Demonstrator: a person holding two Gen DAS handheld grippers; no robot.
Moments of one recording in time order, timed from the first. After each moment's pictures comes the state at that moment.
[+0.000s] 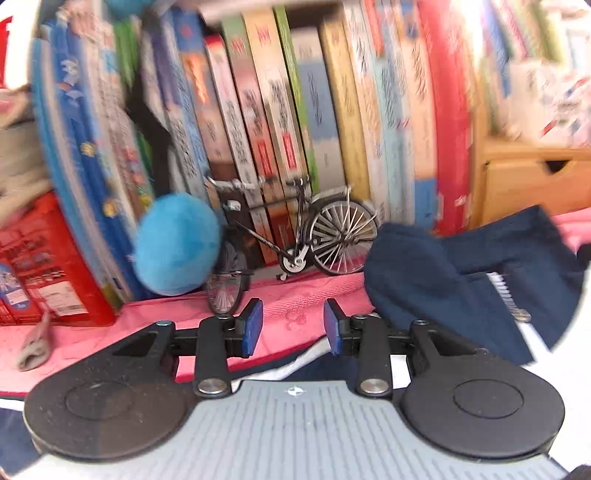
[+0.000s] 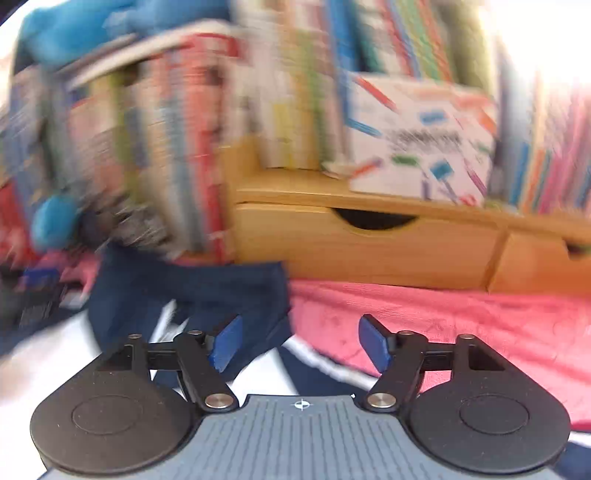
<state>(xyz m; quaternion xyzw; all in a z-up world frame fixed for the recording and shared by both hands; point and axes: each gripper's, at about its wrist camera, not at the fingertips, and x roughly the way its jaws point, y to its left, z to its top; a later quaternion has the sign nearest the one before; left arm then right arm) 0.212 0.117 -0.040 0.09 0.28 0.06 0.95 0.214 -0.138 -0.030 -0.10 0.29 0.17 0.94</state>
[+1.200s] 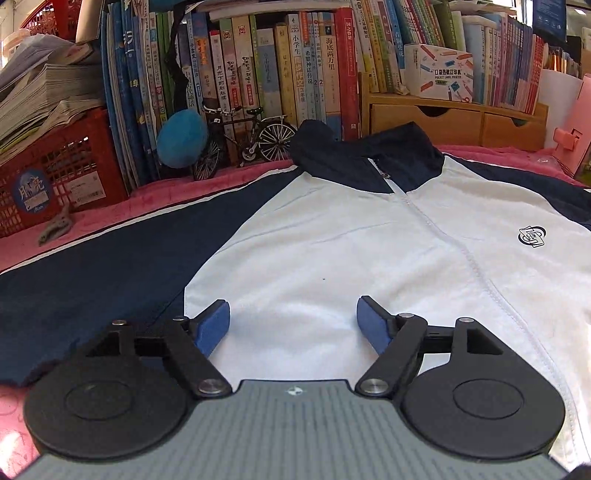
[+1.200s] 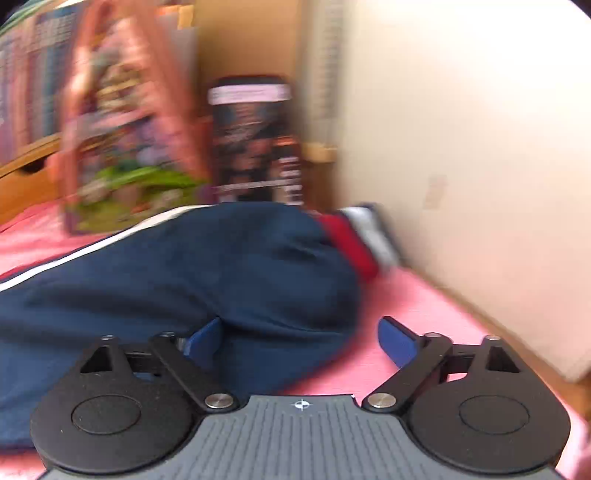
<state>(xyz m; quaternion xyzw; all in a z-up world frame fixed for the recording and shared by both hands) 0.057 0.105 -0.046 0.05 0.34 0.00 0.94 0.027 -0.526 -0.058 0.07 0.31 -0.29 0.90</state>
